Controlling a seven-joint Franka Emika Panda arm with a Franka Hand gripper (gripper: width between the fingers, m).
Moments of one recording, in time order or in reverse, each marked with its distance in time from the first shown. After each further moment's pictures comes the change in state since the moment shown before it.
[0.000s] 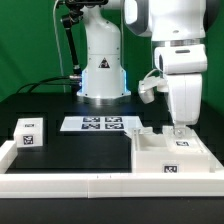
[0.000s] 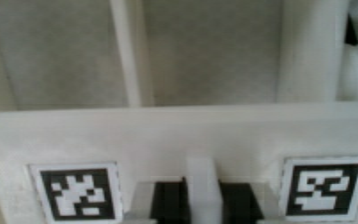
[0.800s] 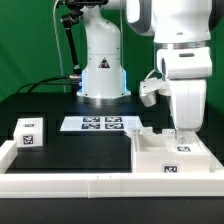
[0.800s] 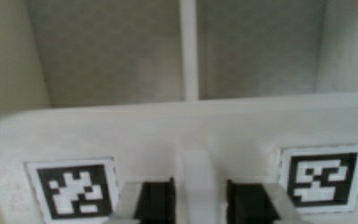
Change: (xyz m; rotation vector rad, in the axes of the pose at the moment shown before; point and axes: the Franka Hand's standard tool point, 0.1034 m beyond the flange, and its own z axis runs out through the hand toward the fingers) arm 0.003 0.009 0.001 0.037 -0.012 0.011
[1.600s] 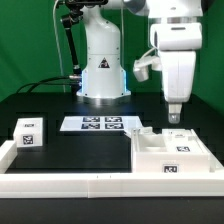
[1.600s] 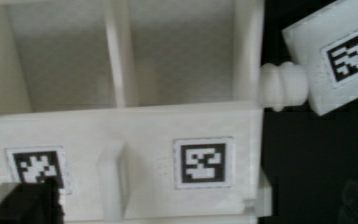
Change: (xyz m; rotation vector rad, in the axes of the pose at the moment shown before) arm -0.021 -0.043 -0.038 -0.007 -0.041 -0.054
